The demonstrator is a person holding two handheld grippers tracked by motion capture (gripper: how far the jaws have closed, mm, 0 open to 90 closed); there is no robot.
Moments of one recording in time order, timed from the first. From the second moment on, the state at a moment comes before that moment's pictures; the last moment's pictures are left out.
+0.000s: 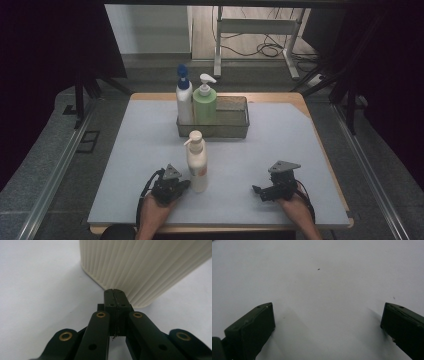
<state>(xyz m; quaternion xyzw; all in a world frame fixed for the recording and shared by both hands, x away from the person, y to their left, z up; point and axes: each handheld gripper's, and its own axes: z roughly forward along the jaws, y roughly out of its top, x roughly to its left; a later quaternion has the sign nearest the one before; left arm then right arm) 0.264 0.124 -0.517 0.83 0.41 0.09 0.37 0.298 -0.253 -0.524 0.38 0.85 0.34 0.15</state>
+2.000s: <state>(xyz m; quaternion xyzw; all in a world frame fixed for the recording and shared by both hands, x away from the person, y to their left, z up) 0.267 0.131 -0.508 0.84 0.38 0.11 0.37 0.294 -0.249 -0.517 0.36 0.85 0.35 0.15</state>
